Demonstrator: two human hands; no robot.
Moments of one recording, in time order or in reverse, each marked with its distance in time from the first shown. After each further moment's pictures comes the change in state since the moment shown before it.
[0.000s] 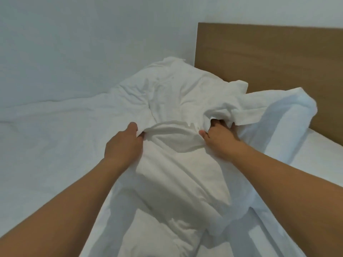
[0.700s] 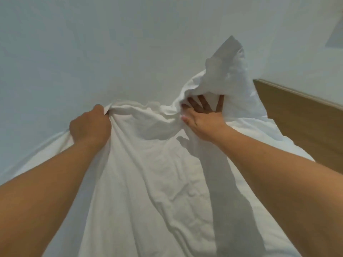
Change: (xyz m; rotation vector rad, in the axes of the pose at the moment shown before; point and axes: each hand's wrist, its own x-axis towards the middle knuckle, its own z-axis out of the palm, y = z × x) left_hand 0.492 -0.137 -0.110 0.288 0.316 -0.266; right_hand 0.475 -0.195 -0.167 -0.149 0.290 -0.392
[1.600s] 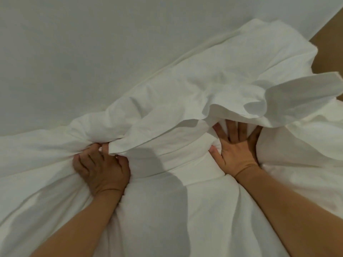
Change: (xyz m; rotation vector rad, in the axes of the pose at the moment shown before) left_hand -0.107 0.005 0.446 -0.021 -0.029 0.074; right_hand 0.002 0.031 0.402 -0.089 -0.040 0.115
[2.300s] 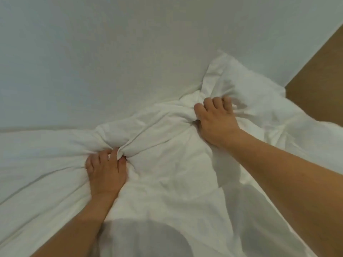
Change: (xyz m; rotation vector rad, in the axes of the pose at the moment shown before) left_hand -0.004 0.006 -0.051 -0.078 -0.191 -0.072; right_hand 0.093 -0.017 -0.114 -0.151 0.187 -0.244
